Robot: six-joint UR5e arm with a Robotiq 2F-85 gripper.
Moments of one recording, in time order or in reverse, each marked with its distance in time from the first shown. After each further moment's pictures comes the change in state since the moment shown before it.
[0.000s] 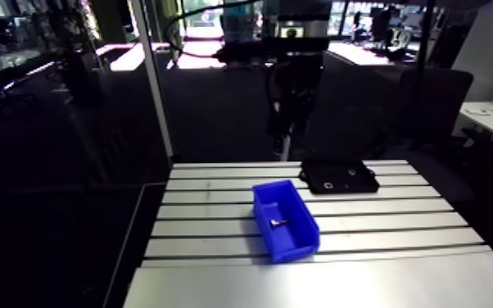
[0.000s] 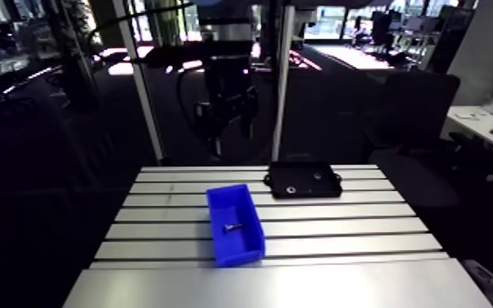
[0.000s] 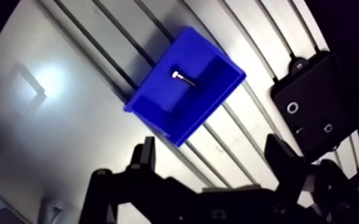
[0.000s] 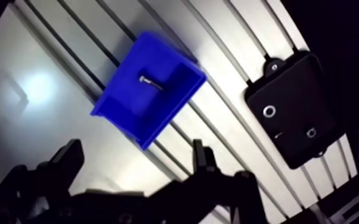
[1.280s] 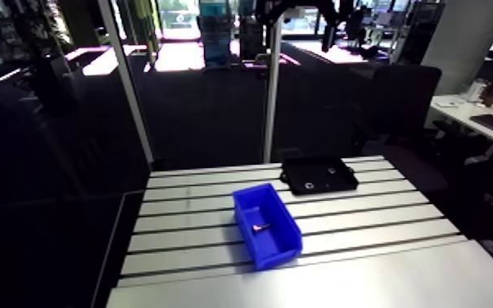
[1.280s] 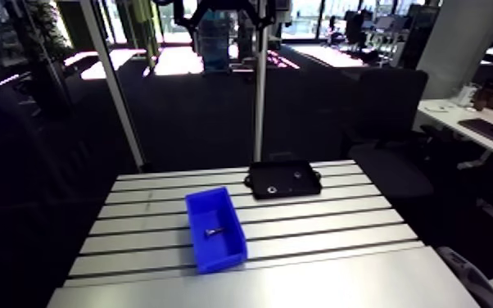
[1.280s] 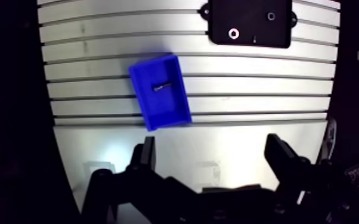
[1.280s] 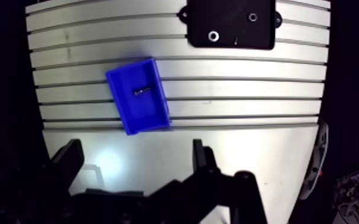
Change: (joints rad) arm -0.088 -0.004 -0.379 0.310 0.016 0.773
